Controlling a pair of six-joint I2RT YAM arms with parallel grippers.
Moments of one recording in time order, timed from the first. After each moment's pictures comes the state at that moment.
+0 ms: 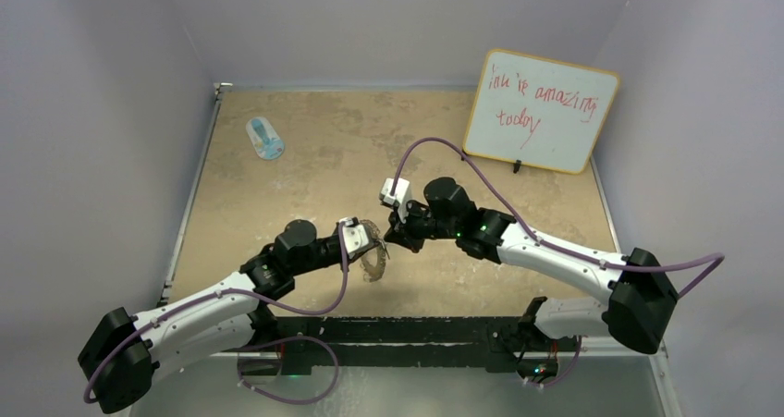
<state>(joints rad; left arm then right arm) -0.83 0.82 0.33 0.25 0.31 0.24 0.91 1.26 0.84 -0.12 -0.37 -0.06</state>
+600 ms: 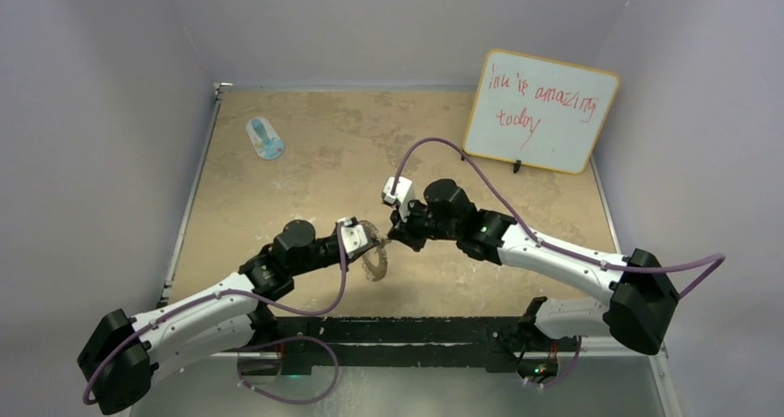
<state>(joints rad) -0.83 0.81 0.33 0.25 0.31 0.24 0.91 1.25 0.83 -0.14 -0.27 -0.05</state>
